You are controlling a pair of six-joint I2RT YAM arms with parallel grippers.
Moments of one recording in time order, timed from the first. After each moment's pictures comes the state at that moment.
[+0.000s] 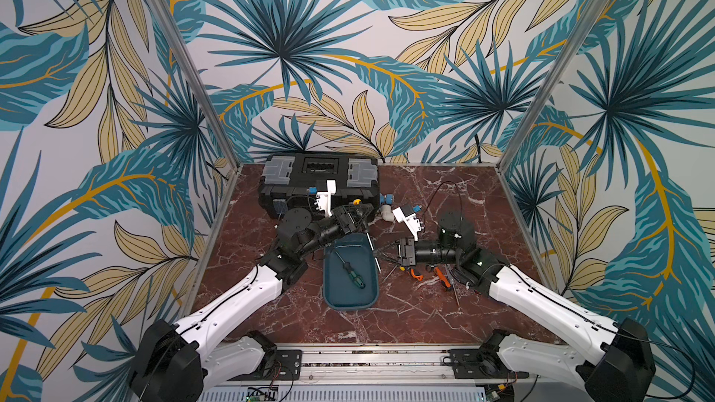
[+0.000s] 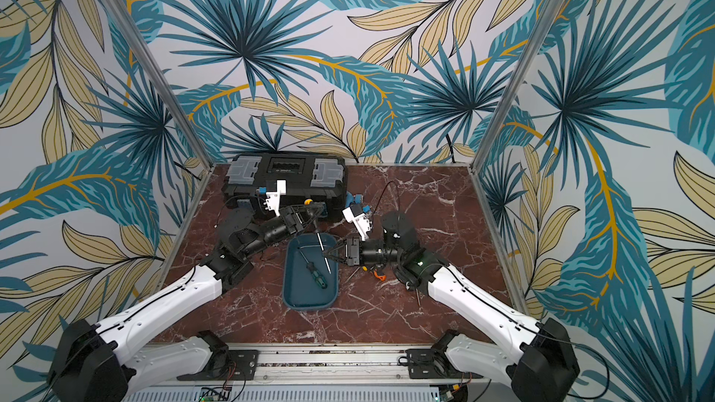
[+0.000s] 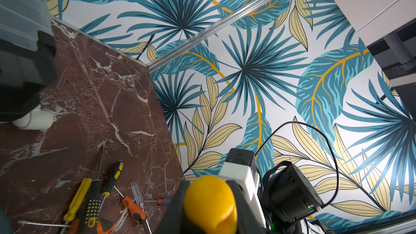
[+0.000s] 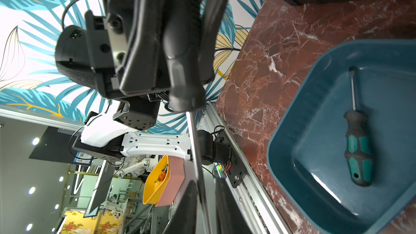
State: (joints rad) left arm -0.56 1.14 0.76 0.45 0.44 -1.13; right arm 0.66 1.13 0.83 0.03 -0.74 0.90
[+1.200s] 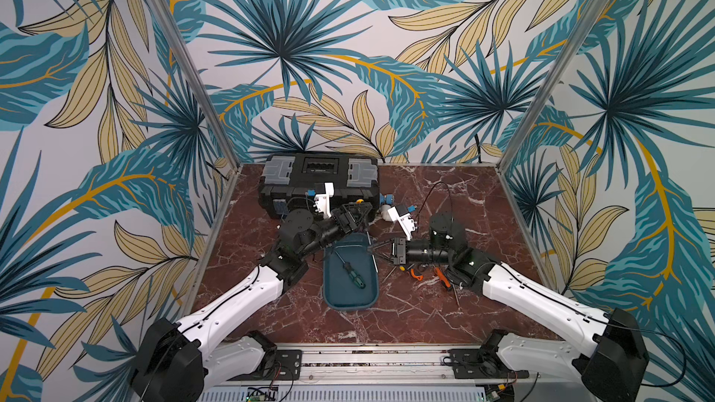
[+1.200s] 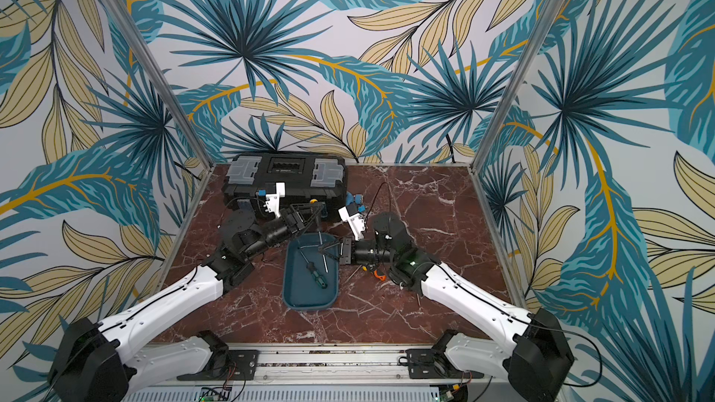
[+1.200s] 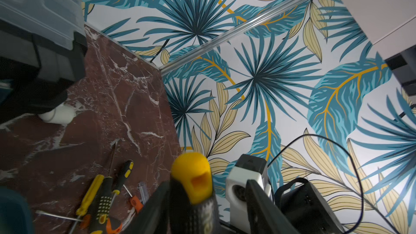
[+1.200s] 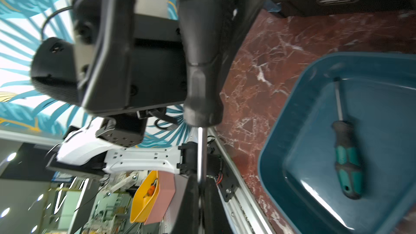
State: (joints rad) left arm -0.56 1.14 0.75 0.37 0.35 -1.12; right arm 0.72 1.17 0.86 -0.05 -0.54 0.87
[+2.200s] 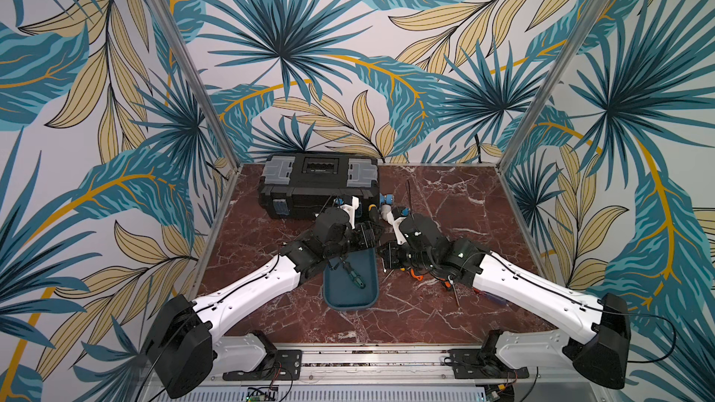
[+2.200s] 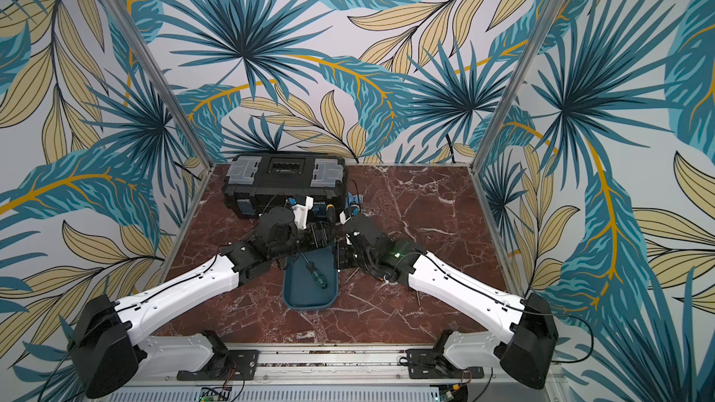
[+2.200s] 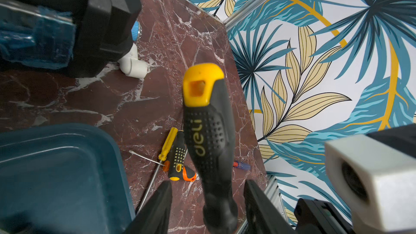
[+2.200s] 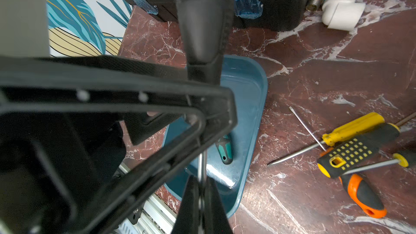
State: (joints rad) left arm -0.72 1.28 0.91 -0.05 0.19 -0.88; right arm 0.87 1.28 1.09 -0.55 0.01 0.69
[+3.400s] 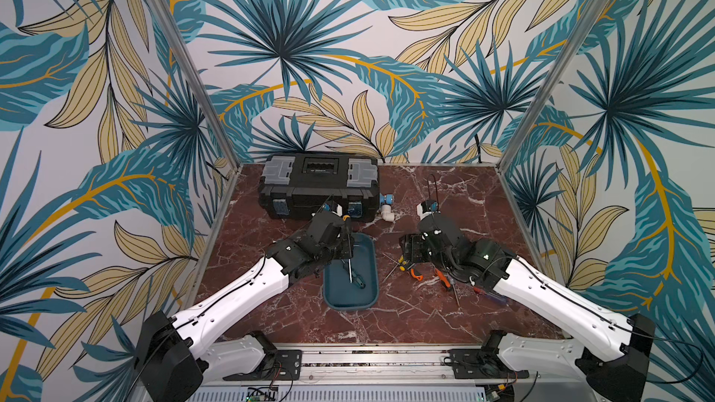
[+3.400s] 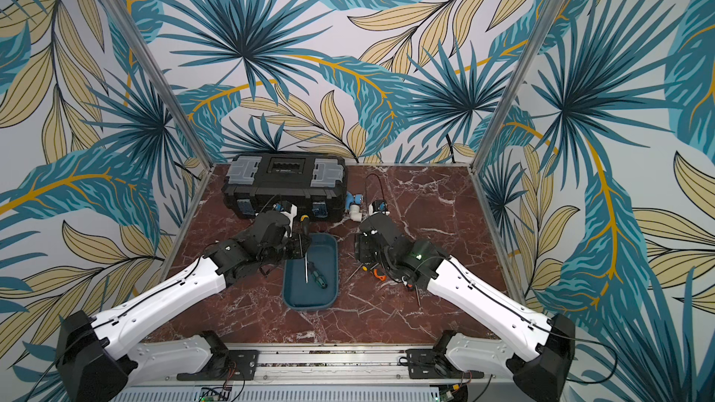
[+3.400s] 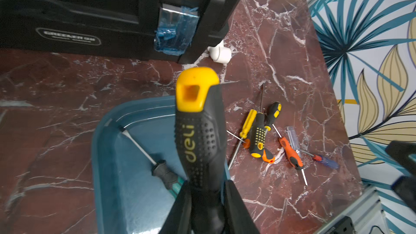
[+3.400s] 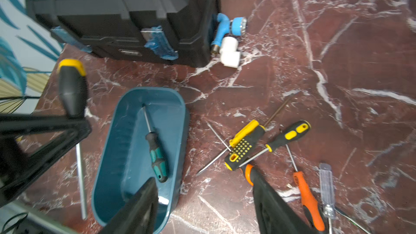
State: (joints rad) left arm -0.70 1.19 0.96 -0.52 -0.07 -0.68; right arm 0.78 1.17 1.11 -0.76 0.32 0.64
